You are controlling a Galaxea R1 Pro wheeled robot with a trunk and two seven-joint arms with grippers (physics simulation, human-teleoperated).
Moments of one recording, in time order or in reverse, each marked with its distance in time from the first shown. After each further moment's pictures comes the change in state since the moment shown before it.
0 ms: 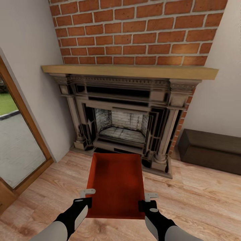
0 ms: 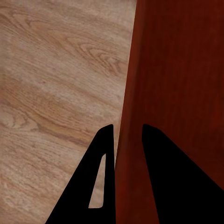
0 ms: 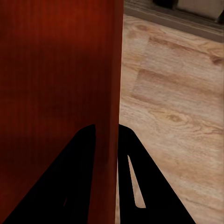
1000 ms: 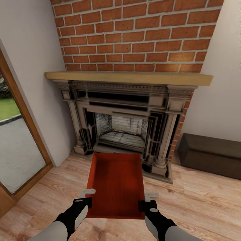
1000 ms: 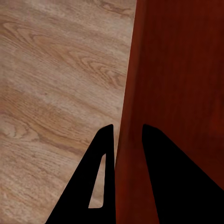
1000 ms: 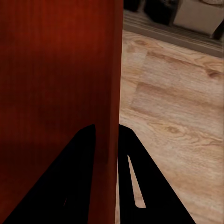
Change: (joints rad) left arm 0.000 0.000 0.000 0.000 0.000 -0.001 0.000; right arm 0.000 0.000 0.000 0.000 0.000 0.000 0.000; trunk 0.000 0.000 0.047
